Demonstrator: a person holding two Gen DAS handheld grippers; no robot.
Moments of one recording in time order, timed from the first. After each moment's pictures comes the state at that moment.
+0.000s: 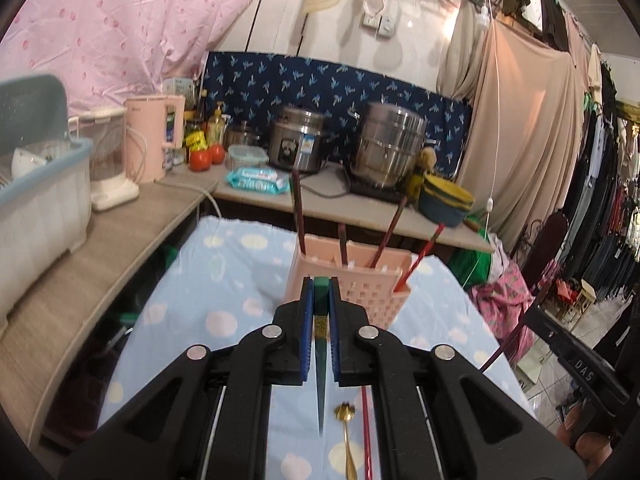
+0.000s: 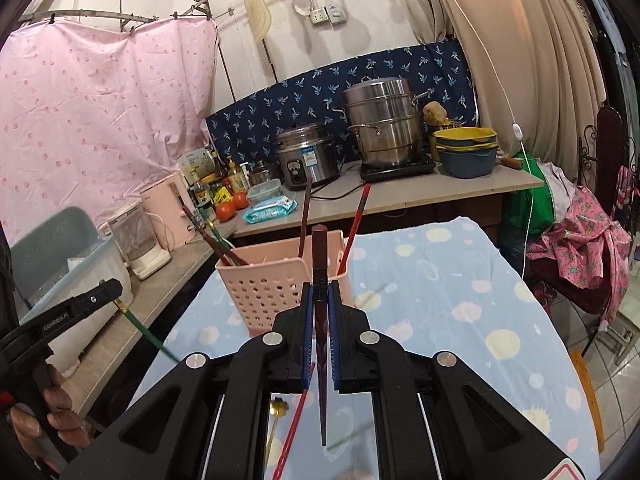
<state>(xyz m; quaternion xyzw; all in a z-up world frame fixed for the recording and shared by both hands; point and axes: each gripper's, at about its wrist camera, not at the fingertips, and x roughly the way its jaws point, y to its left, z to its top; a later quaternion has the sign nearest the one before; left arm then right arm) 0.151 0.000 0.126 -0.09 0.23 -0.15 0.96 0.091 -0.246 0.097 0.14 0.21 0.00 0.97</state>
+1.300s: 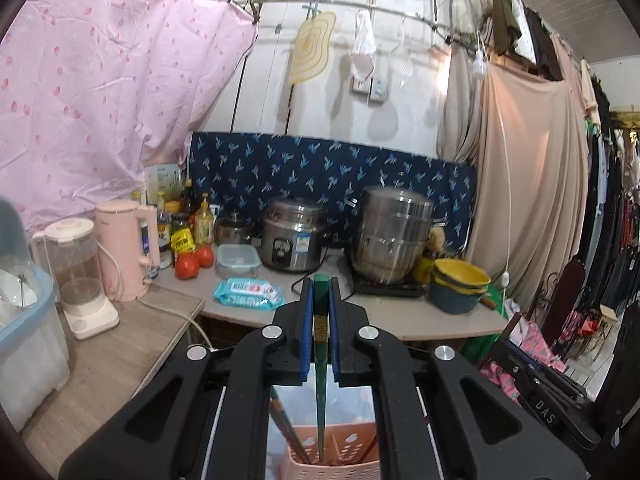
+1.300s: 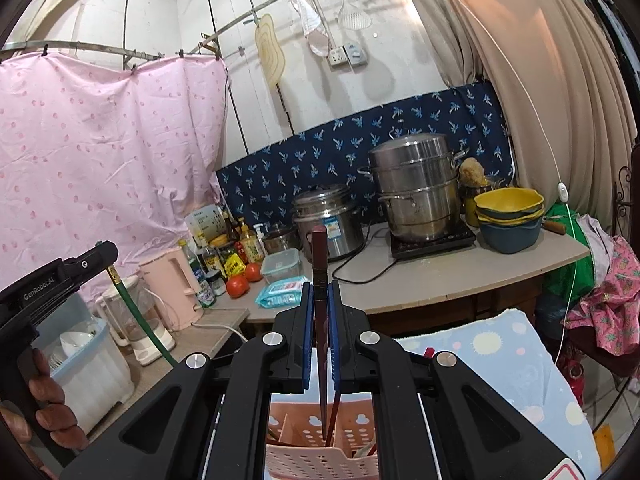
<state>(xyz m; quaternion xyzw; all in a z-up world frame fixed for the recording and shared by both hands) 0.278 -0.036 0.227 -0.06 0.12 -0.13 0.98 0.248 -0.249 0.173 0.15 0.13 0.01 0.98</state>
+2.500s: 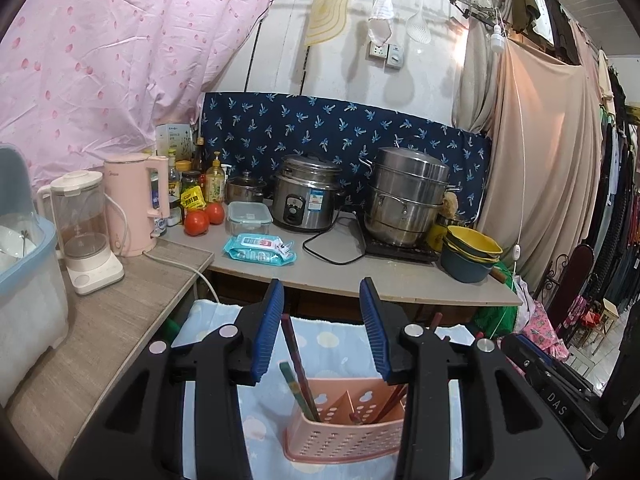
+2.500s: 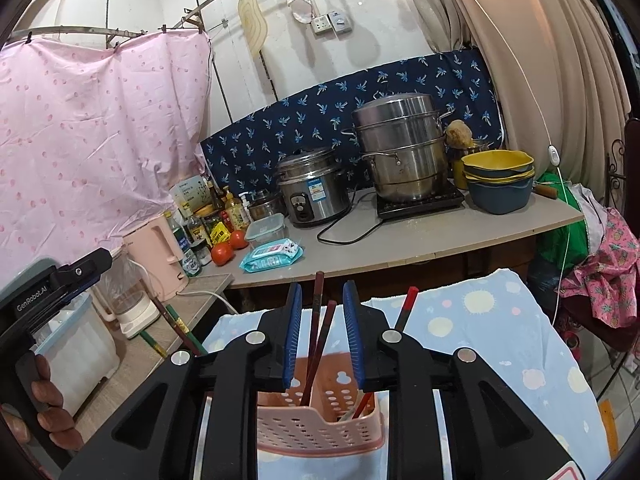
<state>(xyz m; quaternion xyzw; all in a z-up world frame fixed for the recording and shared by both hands) 0.276 -0.027 0.181 -0.07 0.17 -0.12 0.98 0.246 -0.251 0.129 0.15 0.18 0.00 0.97</state>
